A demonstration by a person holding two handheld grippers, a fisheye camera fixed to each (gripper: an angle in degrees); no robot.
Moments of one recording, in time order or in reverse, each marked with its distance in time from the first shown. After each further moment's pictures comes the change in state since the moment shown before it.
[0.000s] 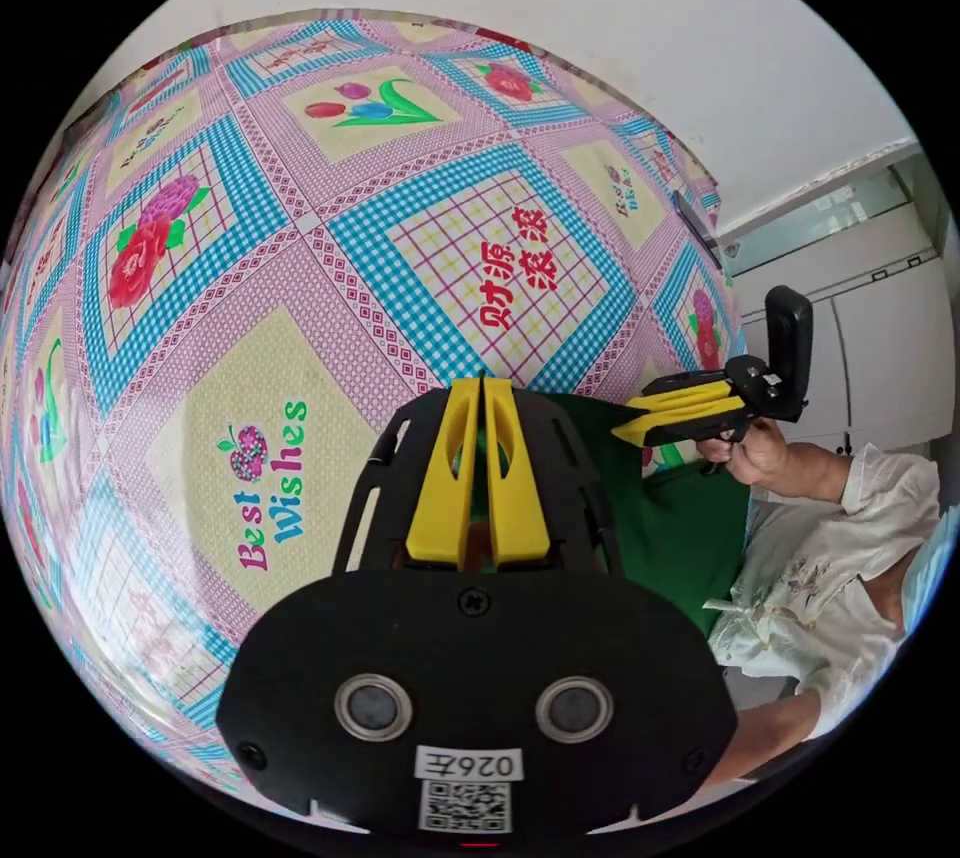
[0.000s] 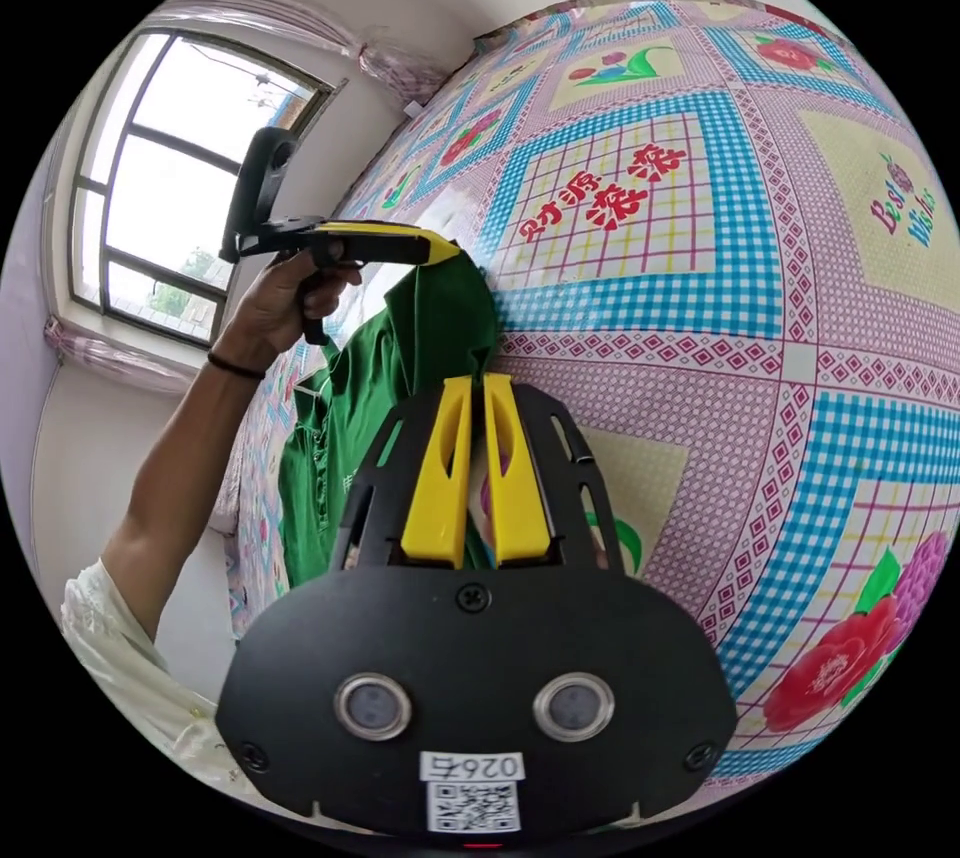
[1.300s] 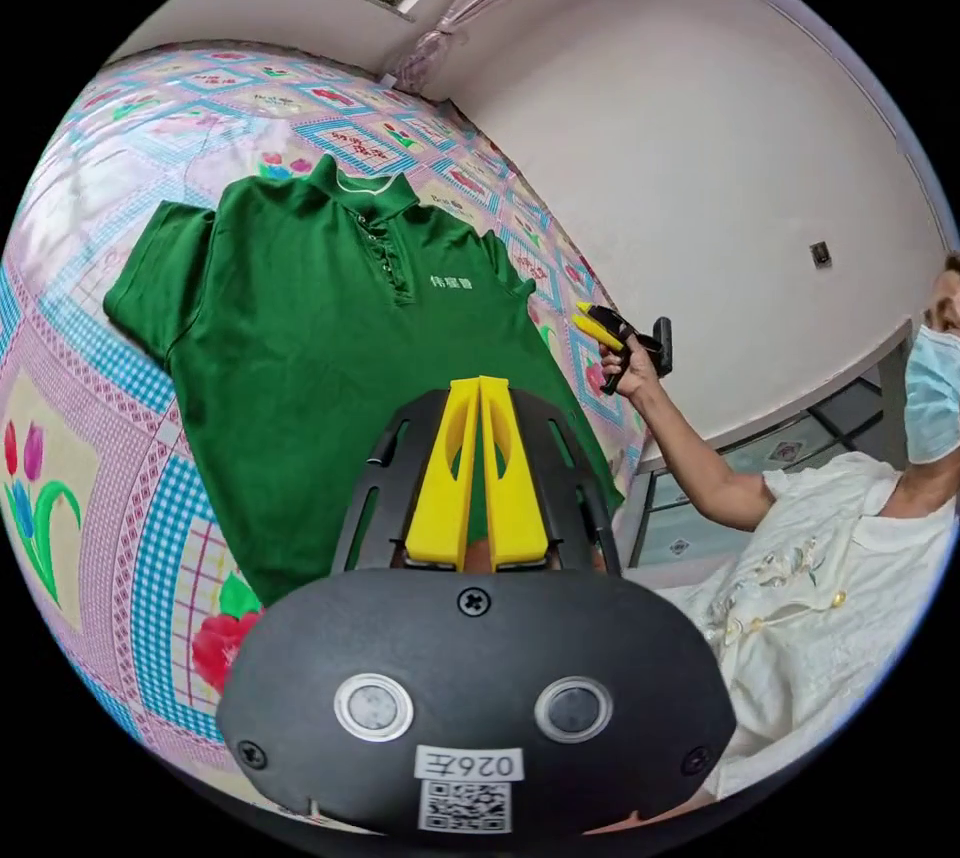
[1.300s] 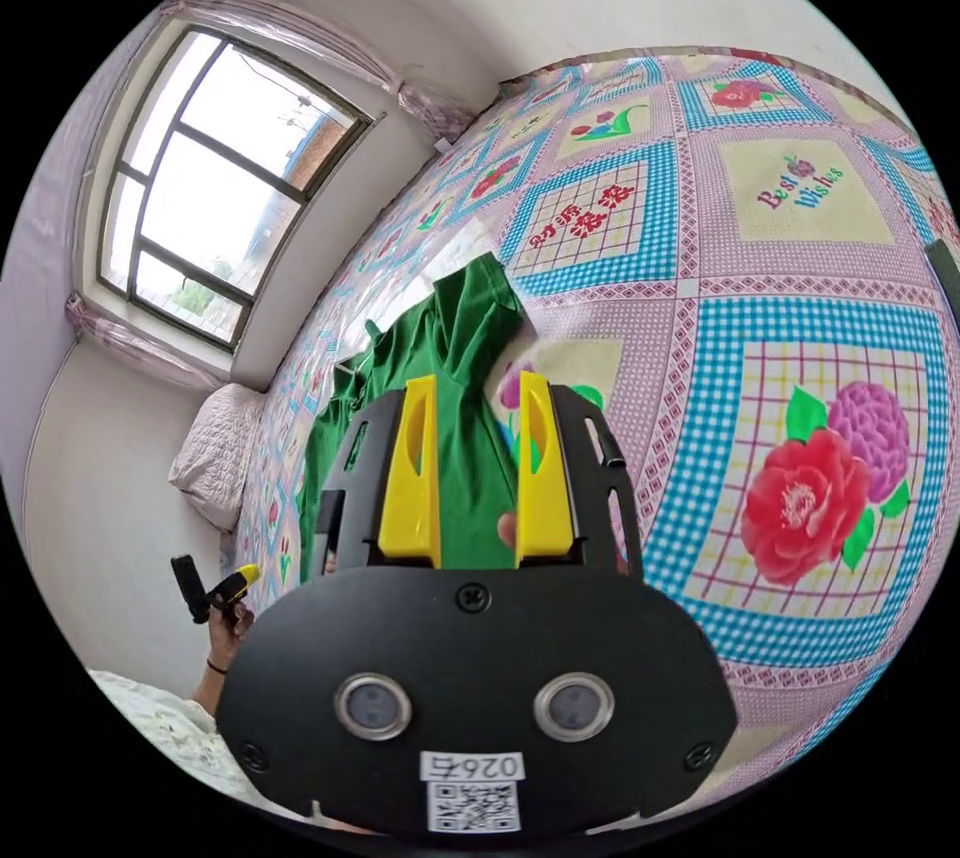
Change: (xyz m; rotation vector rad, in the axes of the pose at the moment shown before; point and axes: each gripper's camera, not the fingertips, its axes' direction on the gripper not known) left arm 0.339 0.611 -0.082 0.762 0.017 -0.786; right arm -0.004 0.035 -0.098 0.108 -0.028 -0.045
